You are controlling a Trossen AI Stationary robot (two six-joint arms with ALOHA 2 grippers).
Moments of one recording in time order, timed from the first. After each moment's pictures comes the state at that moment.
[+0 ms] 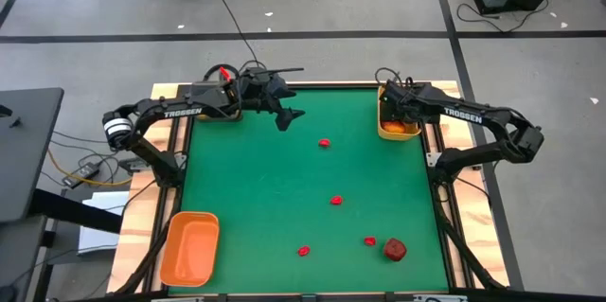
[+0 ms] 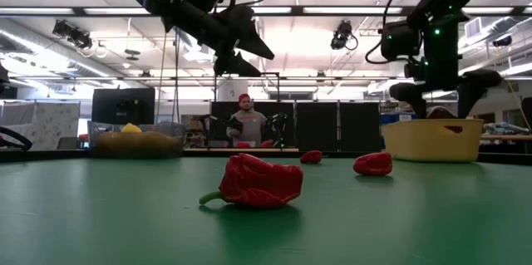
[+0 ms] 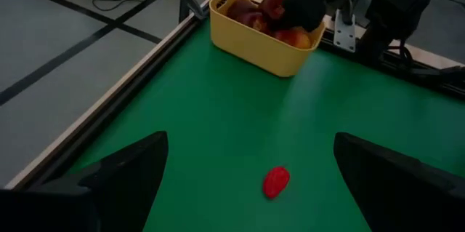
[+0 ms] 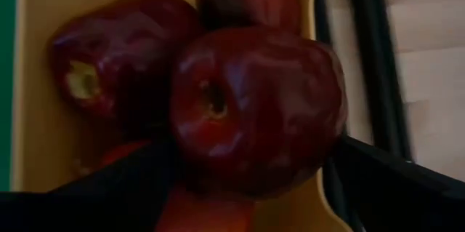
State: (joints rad) left arm 0.48 1.52 1.05 0.03 0.20 -0.11; right arm -0.73 1.27 0.79 -0.96 0.42 0.94
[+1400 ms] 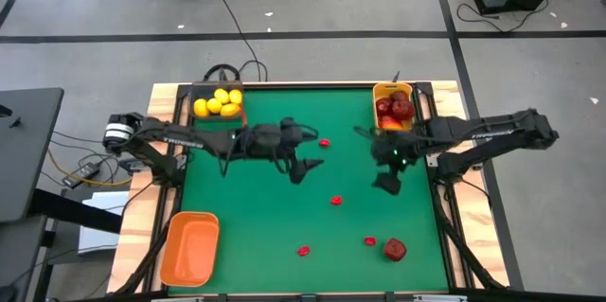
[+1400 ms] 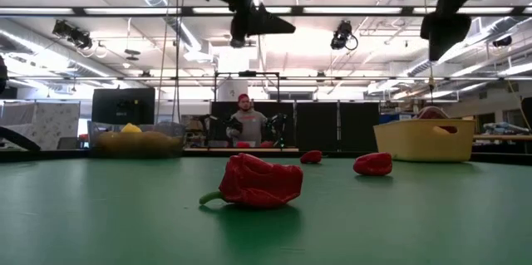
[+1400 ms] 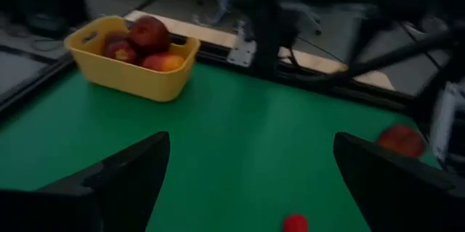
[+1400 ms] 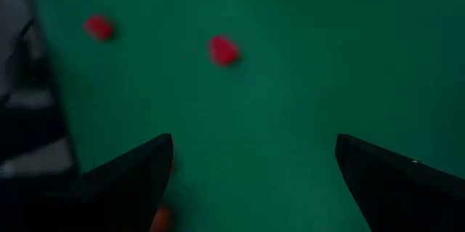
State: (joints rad) left arm 0.01 1.53 1.05 0.17 -0.13 -0.24; right arm 0.05 1.11 0.99 -0.99 -0.15 0.54
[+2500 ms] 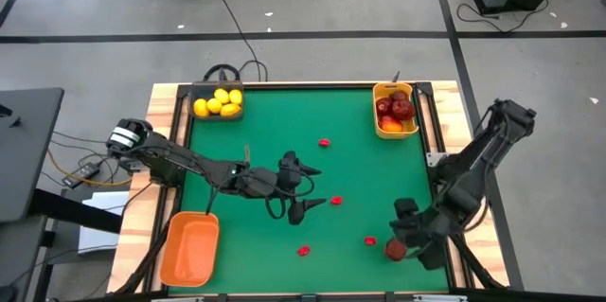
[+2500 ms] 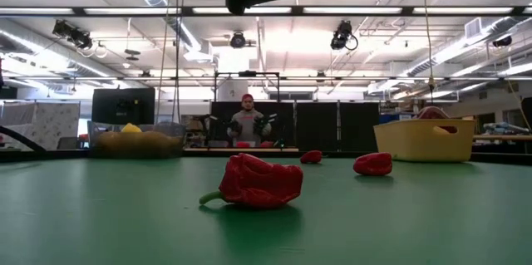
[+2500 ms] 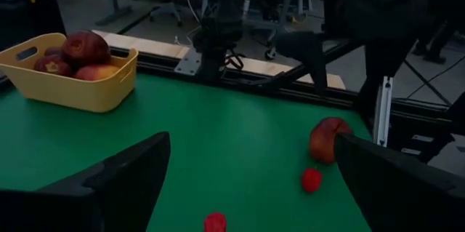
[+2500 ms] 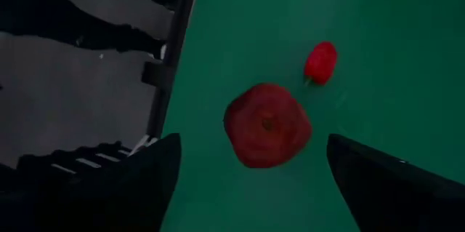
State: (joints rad) left arm -0.30 1.59 1.05 0.31 -0.38 -0.26; right arm 0.85 1.26 0.99 -0.82 -0.02 0.68
